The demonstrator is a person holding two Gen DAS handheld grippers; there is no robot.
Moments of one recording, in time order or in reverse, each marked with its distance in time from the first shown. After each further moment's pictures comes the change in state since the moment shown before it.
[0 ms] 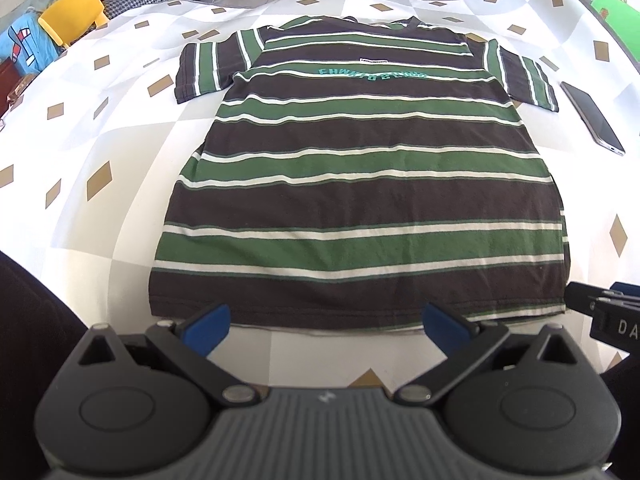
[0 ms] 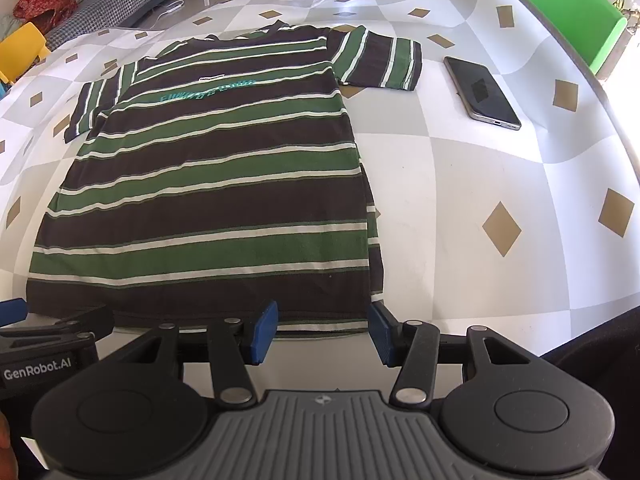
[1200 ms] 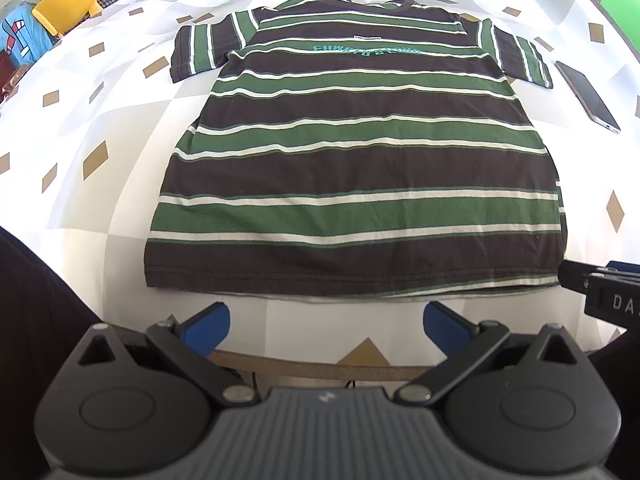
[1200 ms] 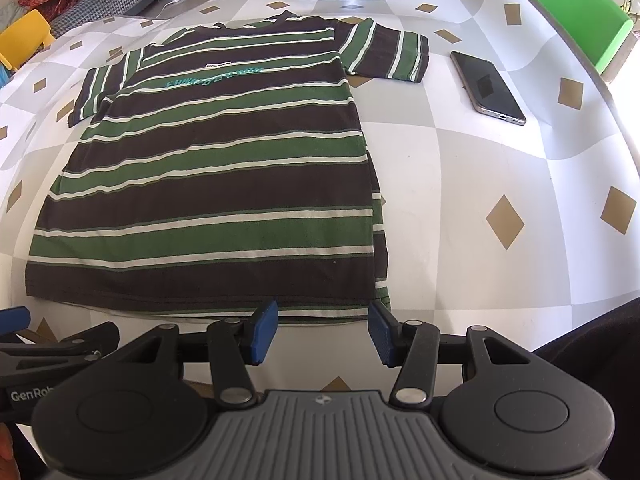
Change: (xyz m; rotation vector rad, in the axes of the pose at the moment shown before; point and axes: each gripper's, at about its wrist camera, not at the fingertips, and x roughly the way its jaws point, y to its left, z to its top) left arm 0.001 0.000 -0.016 0.010 0.047 -0.009; right arm 0.001 0.004 -0.007 -0.027 0.020 -0.003
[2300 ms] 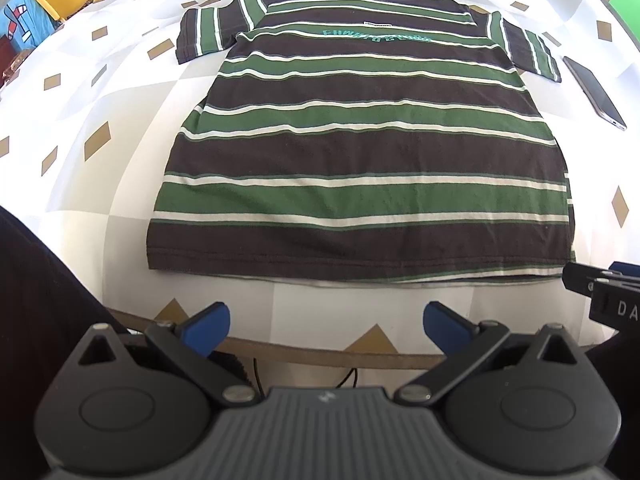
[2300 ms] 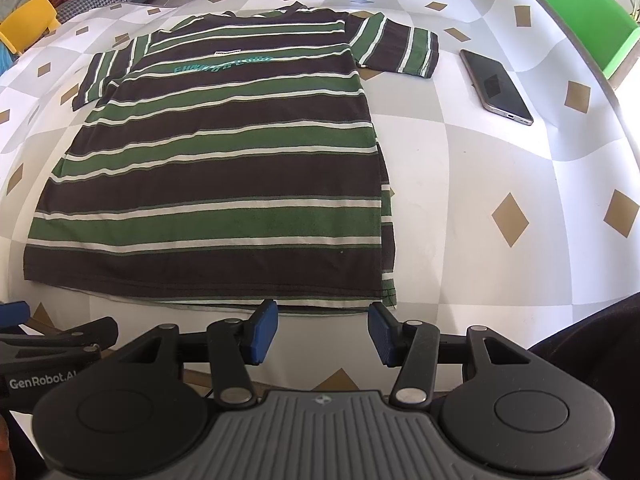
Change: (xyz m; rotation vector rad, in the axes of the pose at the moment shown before) left arm 0.007 0.009 -0.005 -0.022 0.034 -0.006; right arm 0.002 0.009 -0.005 -0.034 0.017 -0.007
